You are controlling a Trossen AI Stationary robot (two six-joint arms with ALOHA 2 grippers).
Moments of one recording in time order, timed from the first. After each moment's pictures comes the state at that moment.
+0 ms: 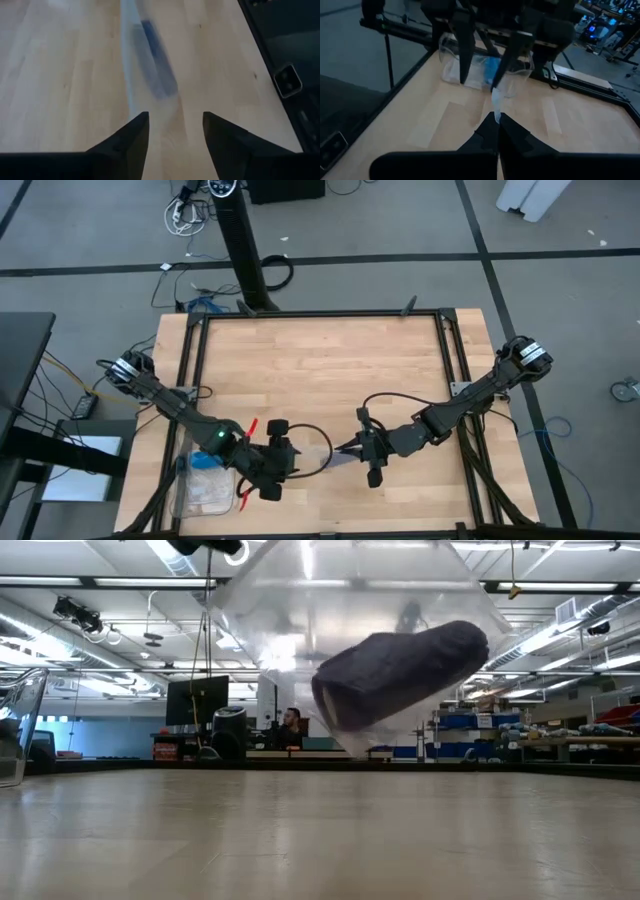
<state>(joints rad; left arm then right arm) -0.60 1.57 1.21 -0.49 -0.44 -0.32 0.54 1.49 0.93 0.24 0.44 -0.11</state>
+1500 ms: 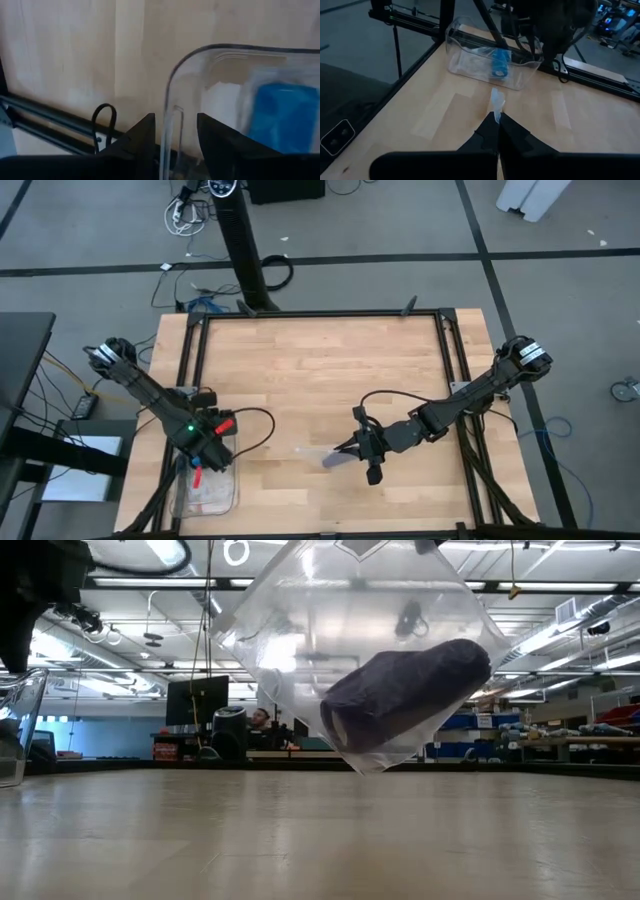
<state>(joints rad) -0.71 1.32 0.96 -1.40 -0.28 -0.88 0.51 1.49 0.93 0.20 0.36 -0.10</state>
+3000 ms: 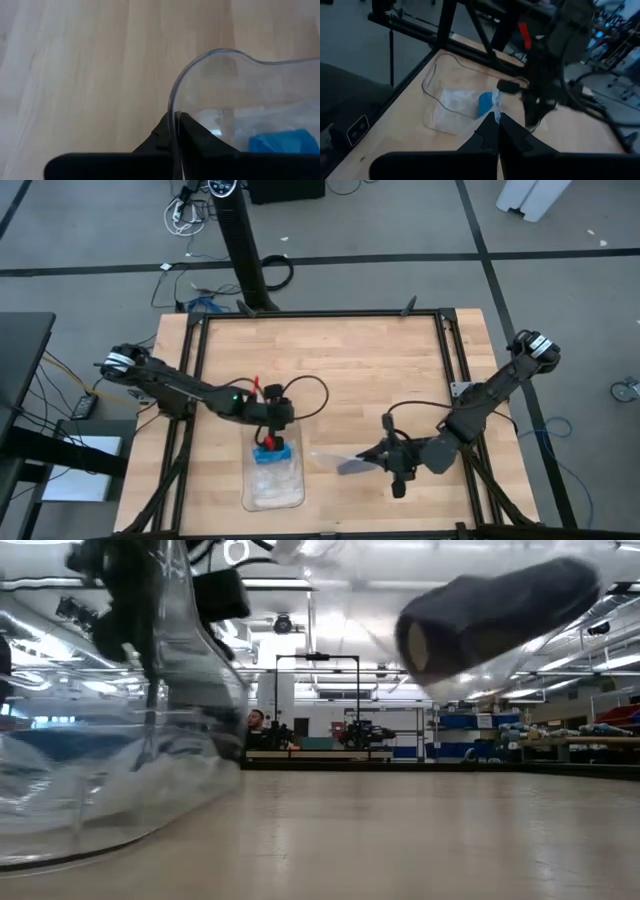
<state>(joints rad) -0.25 1.48 0.81 -0.30 -0.28 -0.17 0.72 1.37 0.93 0.08 0.65 -0.12</state>
